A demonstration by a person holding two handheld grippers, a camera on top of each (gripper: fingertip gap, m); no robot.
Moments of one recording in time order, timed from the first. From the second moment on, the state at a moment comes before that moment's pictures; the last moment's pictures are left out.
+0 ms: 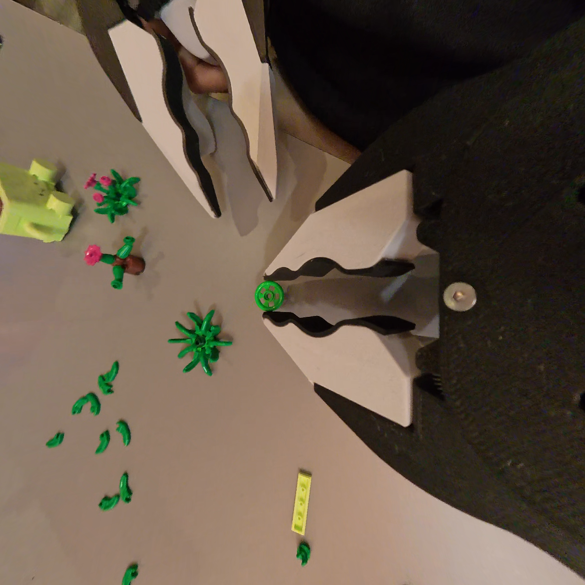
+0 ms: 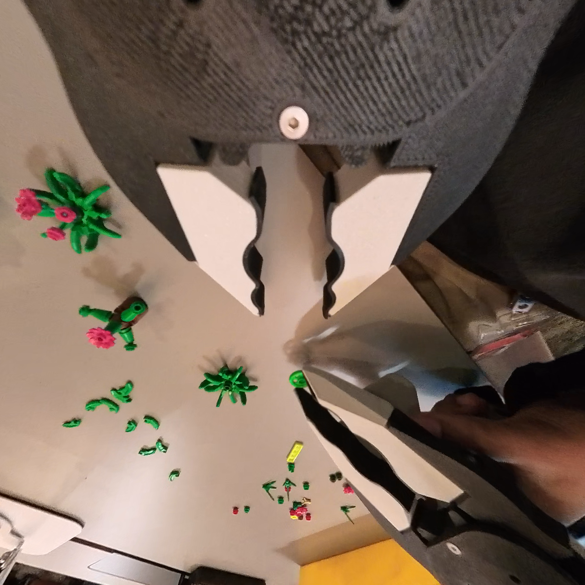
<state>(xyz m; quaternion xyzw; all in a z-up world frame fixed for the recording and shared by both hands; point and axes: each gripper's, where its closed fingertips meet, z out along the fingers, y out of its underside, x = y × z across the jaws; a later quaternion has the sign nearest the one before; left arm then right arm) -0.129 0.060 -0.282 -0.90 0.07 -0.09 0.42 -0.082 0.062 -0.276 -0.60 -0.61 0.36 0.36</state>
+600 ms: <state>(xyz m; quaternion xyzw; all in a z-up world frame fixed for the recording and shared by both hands) -0.118 0.055 -0.295 -0.91 0.11 -0.08 0.38 -0.090 0.057 -0.269 -0.57 -0.62 0.38 0.39</state>
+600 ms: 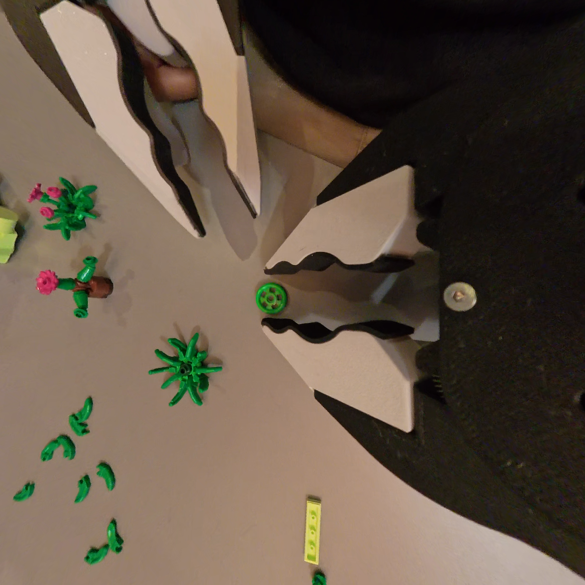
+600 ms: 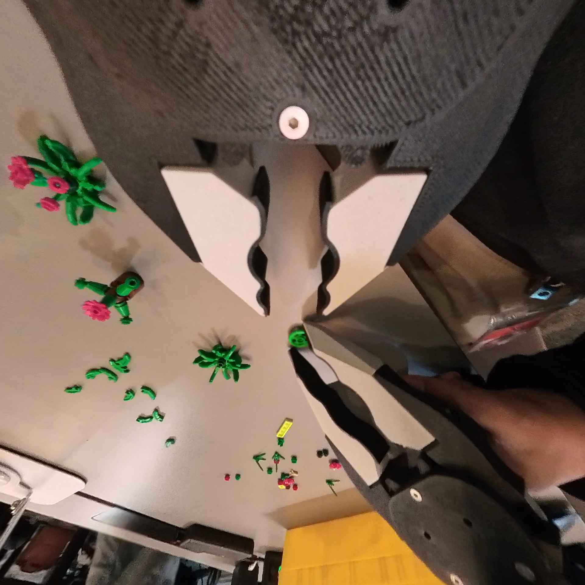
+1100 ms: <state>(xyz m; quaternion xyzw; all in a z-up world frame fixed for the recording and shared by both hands) -0.128 0.066 -0.273 -0.88 0.07 -0.14 0.44 -0.130 0.082 -0.243 -0.53 -0.64 0.42 0.35</state>
